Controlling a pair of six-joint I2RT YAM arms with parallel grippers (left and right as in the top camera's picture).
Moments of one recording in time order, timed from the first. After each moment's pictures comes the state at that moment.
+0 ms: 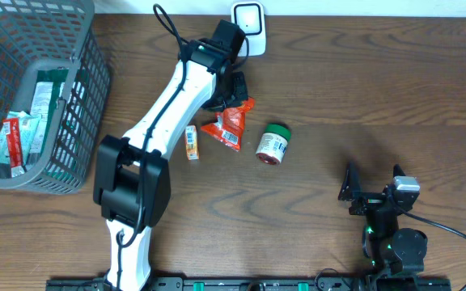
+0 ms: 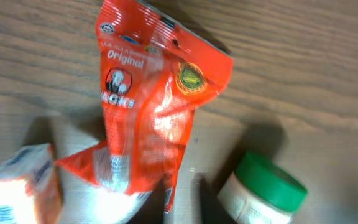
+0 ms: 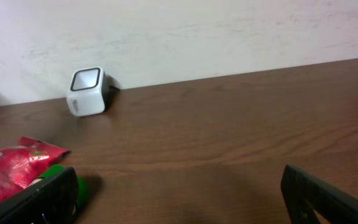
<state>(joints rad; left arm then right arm) -0.43 2.11 1.88 -1.07 0.13 -0.58 0.04 0.01 0.01 -0.07 0.03 0.17</state>
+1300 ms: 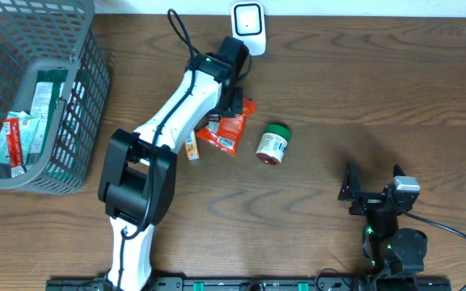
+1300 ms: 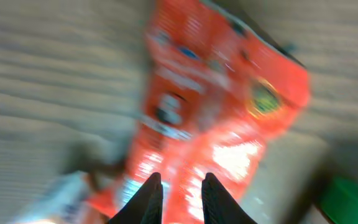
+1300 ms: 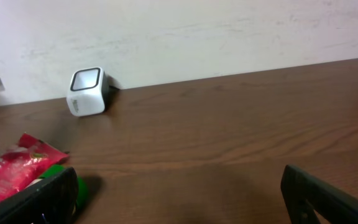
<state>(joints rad) -0.45 2.13 1.76 -0.98 -0.06 -0.45 0.04 0.01 0.01 -0.07 0.03 0.17</state>
